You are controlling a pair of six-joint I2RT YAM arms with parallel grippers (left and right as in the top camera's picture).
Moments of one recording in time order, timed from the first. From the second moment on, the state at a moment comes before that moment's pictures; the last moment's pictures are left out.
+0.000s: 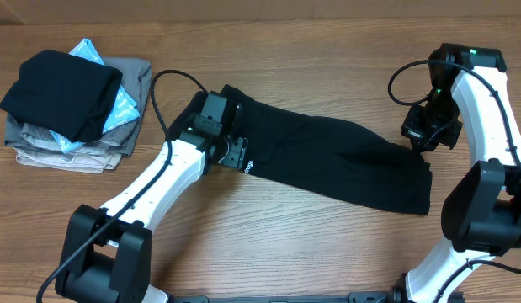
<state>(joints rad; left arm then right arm) -0.39 1.68 1.10 -0.58 -0.06 -0.12 -0.14 1.95 1.71 -1.52 0.03 0.38</state>
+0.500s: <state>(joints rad) -0.40 1.75 1.06 -0.52 -0.16 -0.10 -0.14 1.95 1.71 -1.51 0.03 0.38</state>
